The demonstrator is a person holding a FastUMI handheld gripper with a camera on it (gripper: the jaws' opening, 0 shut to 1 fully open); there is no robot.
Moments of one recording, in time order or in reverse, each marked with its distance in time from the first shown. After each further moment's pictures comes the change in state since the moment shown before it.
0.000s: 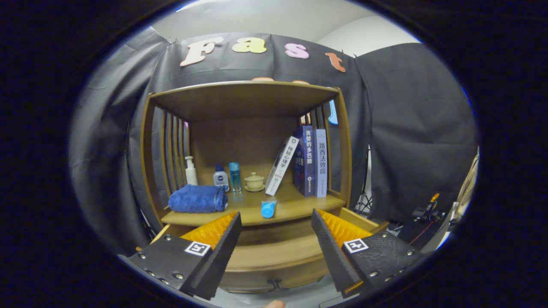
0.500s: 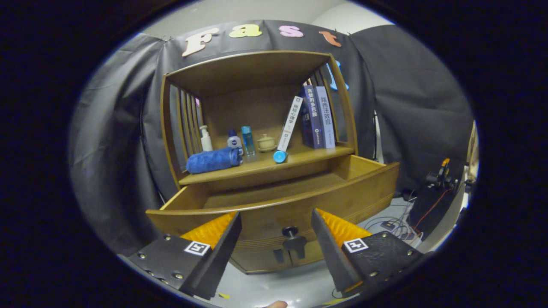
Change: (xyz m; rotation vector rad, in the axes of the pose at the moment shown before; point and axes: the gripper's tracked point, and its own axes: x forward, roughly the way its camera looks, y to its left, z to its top) arm -0.042 0.010 -0.103 0.095 0.143 0.104
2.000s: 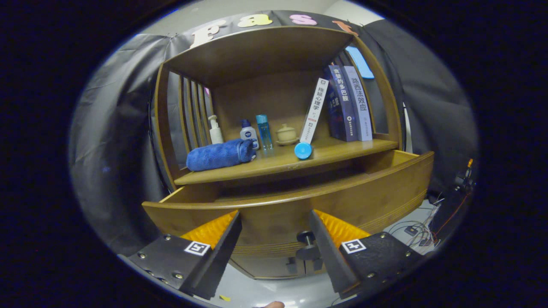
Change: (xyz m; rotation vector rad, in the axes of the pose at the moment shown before) arm 0.114 0.021 -0.011 -0.019 0.057 0.130
